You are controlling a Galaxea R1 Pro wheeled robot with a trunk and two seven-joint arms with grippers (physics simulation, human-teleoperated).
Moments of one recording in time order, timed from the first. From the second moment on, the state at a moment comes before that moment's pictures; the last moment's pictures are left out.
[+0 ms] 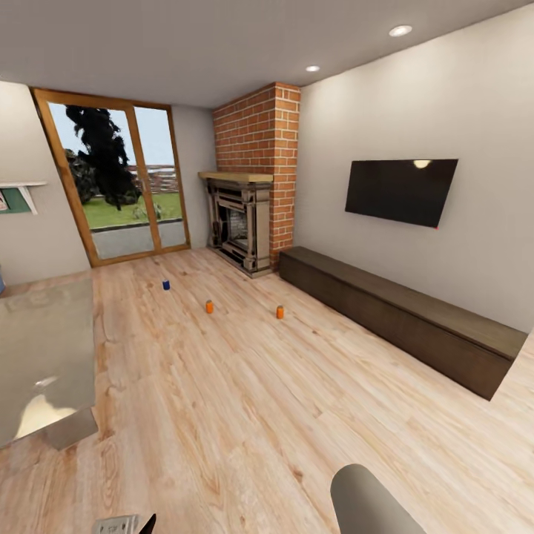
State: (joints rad) left arm 0.07 0.04 0.29 -1.01 0.04 -0.06 -0.35; right arm 0.02 -0.26 -0.33 -0.44 0.03 -0.71 0.44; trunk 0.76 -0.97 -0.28
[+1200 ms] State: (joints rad) left arm 0.07 0.04 0.29 -1.01 0.04 -0.06 -0.35; right arm 0.02 -0.26 -0.33 -0.44 0.02 -0.71 0.44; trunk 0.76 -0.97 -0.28
